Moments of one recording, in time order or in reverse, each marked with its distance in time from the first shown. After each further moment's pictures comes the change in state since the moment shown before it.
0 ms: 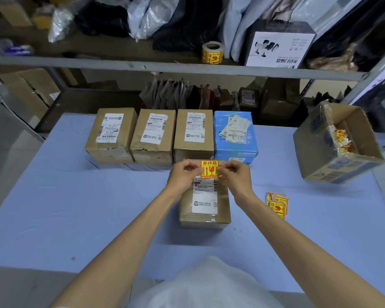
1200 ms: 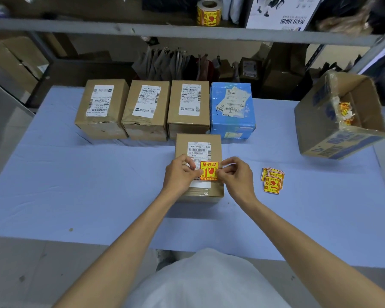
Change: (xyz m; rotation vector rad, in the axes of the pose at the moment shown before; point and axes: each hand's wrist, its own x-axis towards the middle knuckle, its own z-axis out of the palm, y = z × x) left_hand -0.043 -0.035 0.022 0.289 0.069 -0.021; right_hand -0.037 0.050 -0.030 -0.260 -0.017 -0.084
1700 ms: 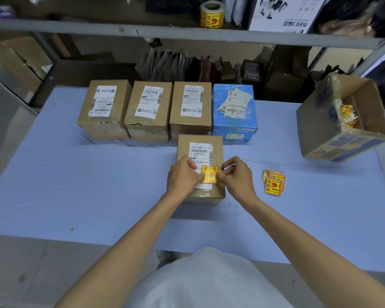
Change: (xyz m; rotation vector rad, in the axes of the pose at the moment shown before) left_hand 0.004 -0.001 0.009 0.197 0.060 -0.024; right_hand 0.006 -0.004 0.001 -0.133 -0.048 0.034
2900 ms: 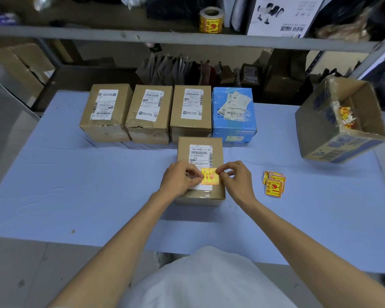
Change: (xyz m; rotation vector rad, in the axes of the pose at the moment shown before) left_hand 0.007 -0.015 -0.016 0.123 -0.133 0.285; right_hand 0.002 0.010 0.004 -0.055 0.005 -0.117
